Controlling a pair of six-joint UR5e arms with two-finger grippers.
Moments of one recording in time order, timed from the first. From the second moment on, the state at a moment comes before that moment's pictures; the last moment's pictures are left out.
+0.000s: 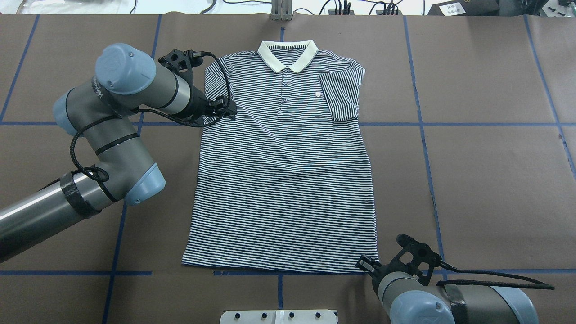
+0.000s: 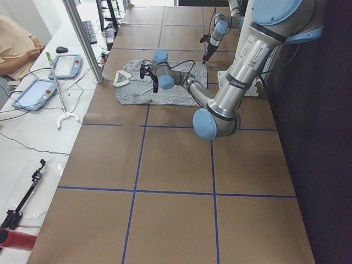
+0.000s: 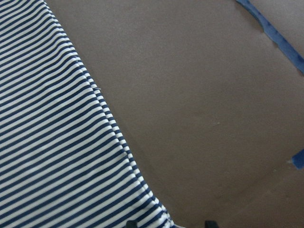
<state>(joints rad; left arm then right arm) -0.73 -2.16 -1.52 -2.09 -1.98 -1.25 0.03 -1.43 2.09 -1.55 1.32 2.15</state>
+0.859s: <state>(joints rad) -0.73 -2.15 -1.52 -2.09 -1.98 -1.24 0.03 -1.42 2.10 -1.55 1.34 2.15</state>
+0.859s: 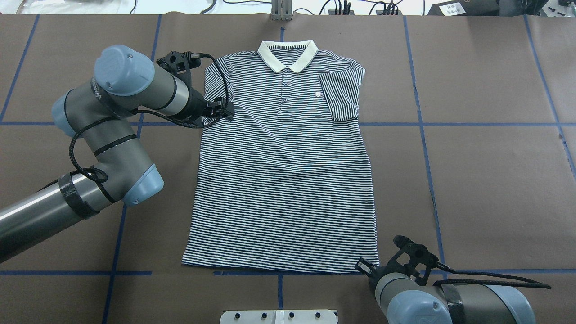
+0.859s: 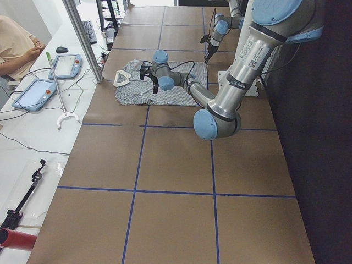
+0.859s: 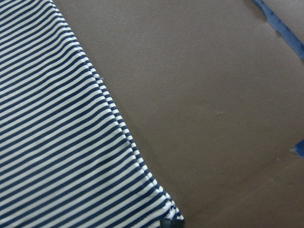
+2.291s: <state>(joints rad) -0.39 -1.84 -1.98 -1.96 -1.69 -1.54 0.03 -1.44 2.16 -1.56 1.36 2.15</state>
